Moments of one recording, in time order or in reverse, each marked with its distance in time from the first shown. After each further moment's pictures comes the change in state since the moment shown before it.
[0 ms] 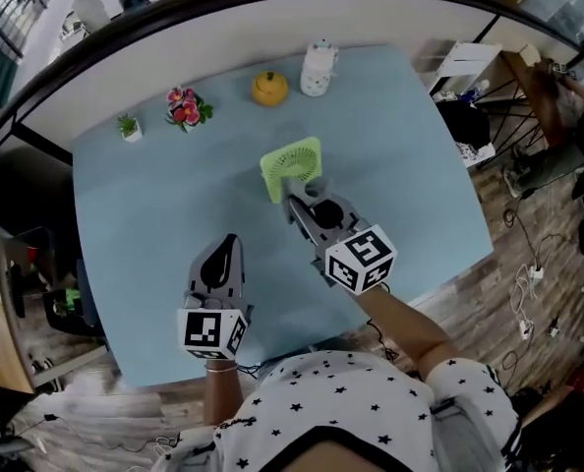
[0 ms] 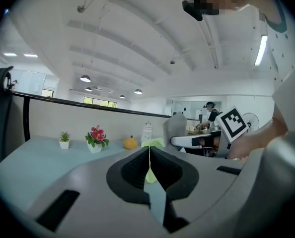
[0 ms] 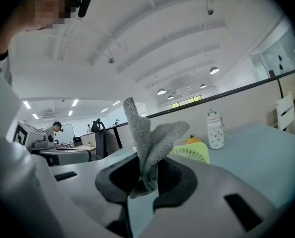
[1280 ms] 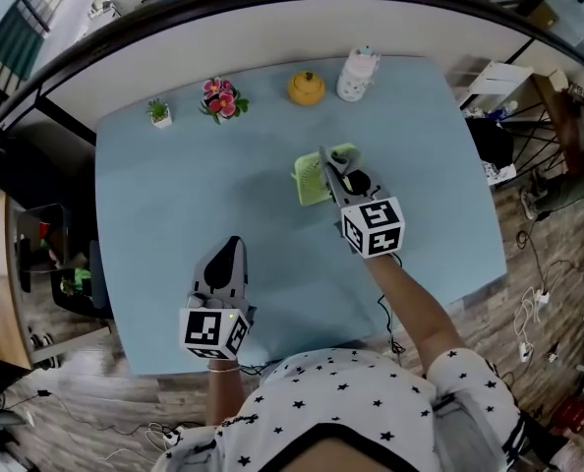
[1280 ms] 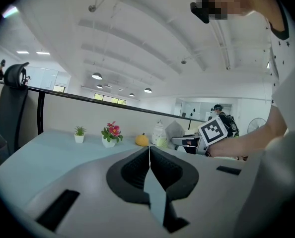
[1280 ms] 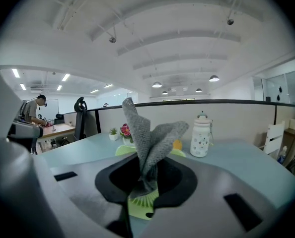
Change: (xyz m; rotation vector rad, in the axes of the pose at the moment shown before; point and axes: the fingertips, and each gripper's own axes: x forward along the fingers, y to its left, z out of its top) left arm -0.022 0.044 -0.009 -0.082 0.016 0.094; right arm 0.057 -0.072 -0.007 -0.180 0.115 -0.184
